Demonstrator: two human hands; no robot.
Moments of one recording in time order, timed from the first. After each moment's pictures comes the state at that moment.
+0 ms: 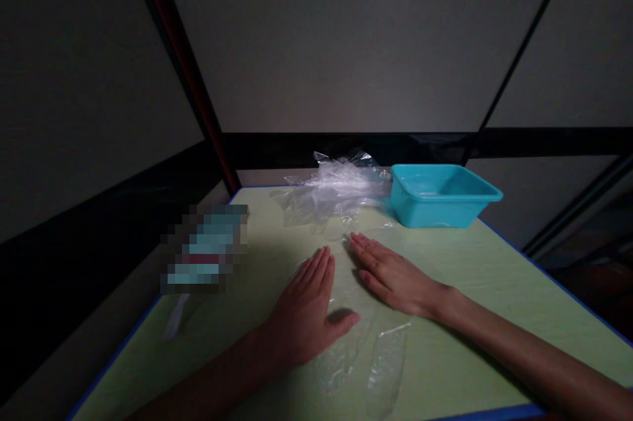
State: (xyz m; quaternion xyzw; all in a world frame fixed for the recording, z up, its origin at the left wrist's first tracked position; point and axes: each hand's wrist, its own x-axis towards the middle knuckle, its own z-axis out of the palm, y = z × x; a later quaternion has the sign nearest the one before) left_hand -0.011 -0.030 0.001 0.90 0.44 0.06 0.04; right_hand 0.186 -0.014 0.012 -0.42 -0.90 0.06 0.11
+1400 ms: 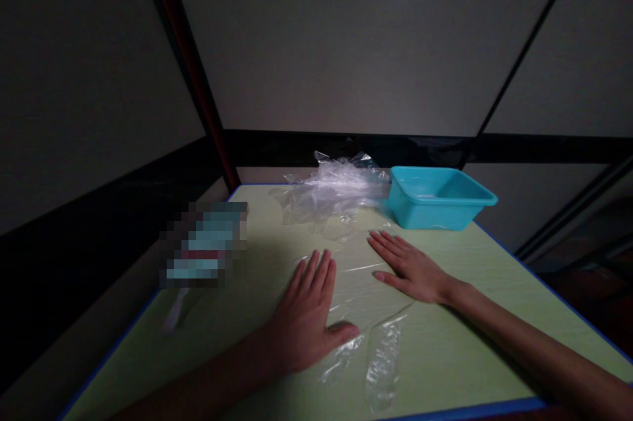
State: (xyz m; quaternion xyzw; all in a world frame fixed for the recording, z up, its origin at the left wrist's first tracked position) left_hand -0.013 -0.037 -0.003 0.90 0.43 0.03 0.02; right_hand 0.235 -0.003 -0.008 -0.47 -0.88 0.02 0.07
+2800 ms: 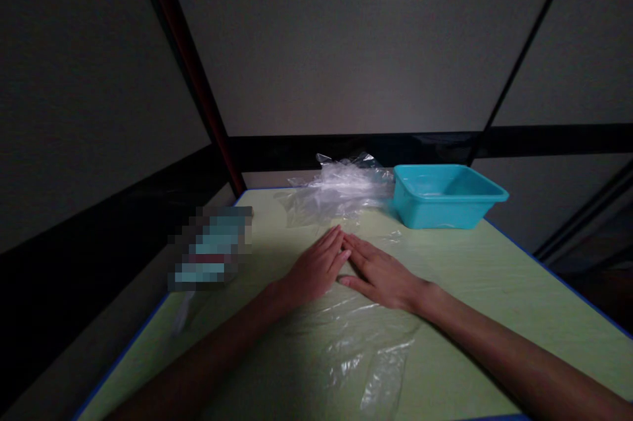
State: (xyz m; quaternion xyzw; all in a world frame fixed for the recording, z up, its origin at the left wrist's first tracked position) left_hand 0.000 0.028 -0.005 0.92 0.36 0.16 0.00; right_hand 0.170 0.002 0.001 -0.41 -0.90 0.07 0.14
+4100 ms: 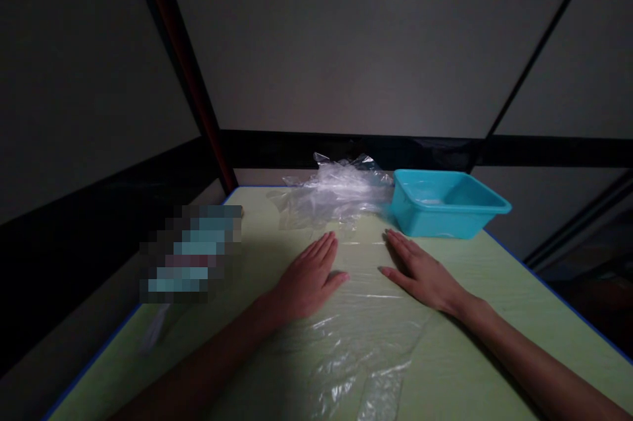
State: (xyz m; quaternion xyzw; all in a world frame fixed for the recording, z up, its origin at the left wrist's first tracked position) left_hand -0.003 0.027 -0.013 0.90 0.39 0.15 0.04; right_hand 0.247 0.006 -0.018 -0.55 -0.81 0.03 0.18
